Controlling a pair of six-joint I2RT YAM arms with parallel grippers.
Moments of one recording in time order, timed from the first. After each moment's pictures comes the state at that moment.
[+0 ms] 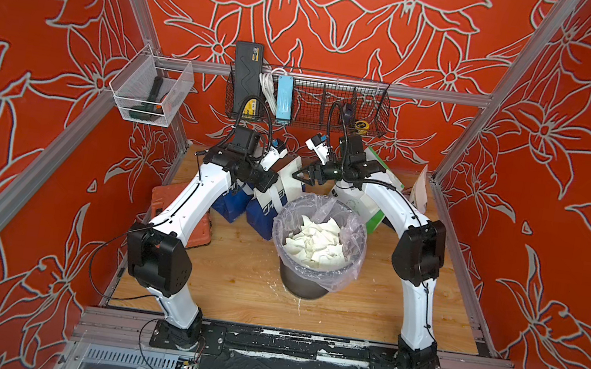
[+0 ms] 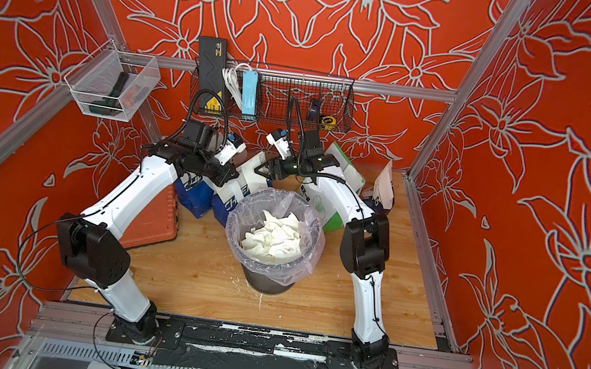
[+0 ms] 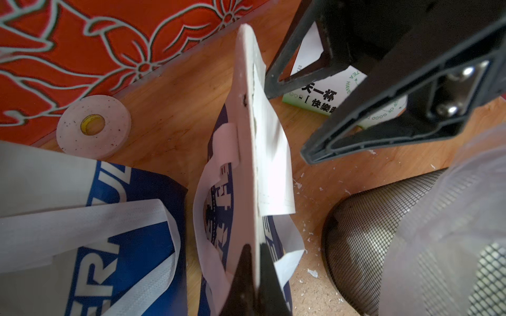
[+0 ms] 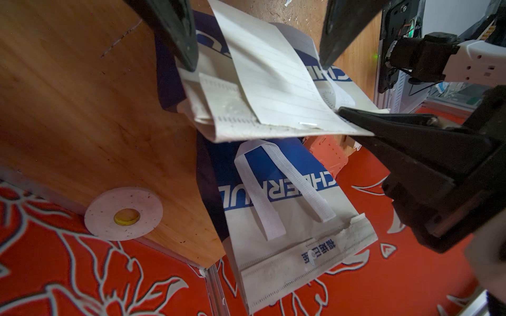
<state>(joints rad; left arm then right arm) -0.20 1.67 1.66 -0.85 0.37 0.30 0.48 2.16 2.06 -0.54 -0.88 -0.03</state>
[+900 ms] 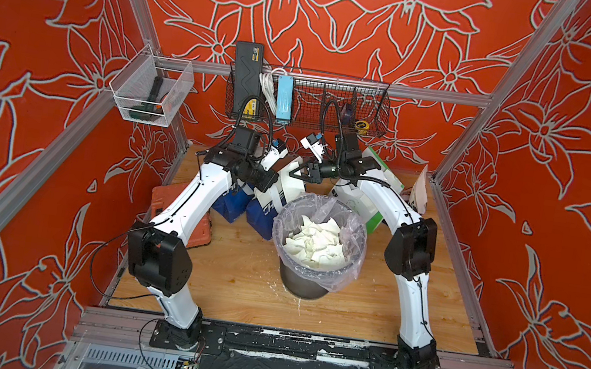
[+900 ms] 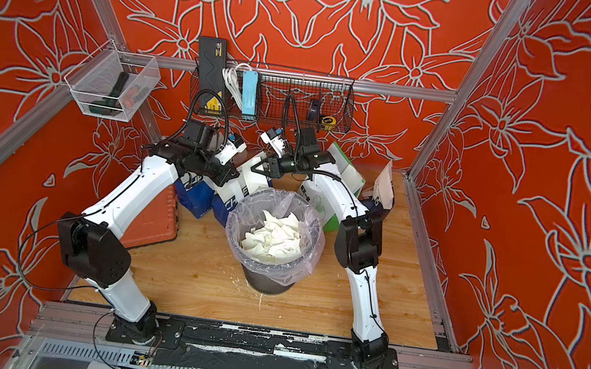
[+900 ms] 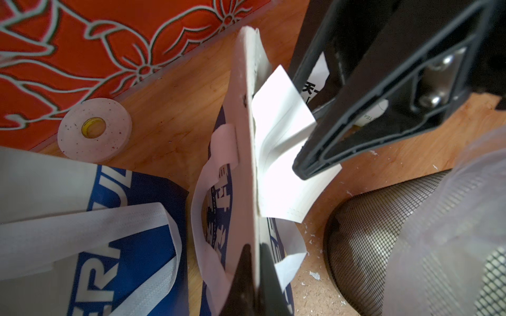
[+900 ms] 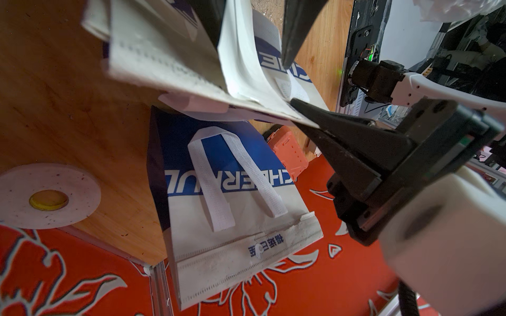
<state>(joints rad) -0.20 1.67 1.66 -0.84 0.37 0.31 0.49 2.26 2.21 -0.62 -1.05 -0.05</state>
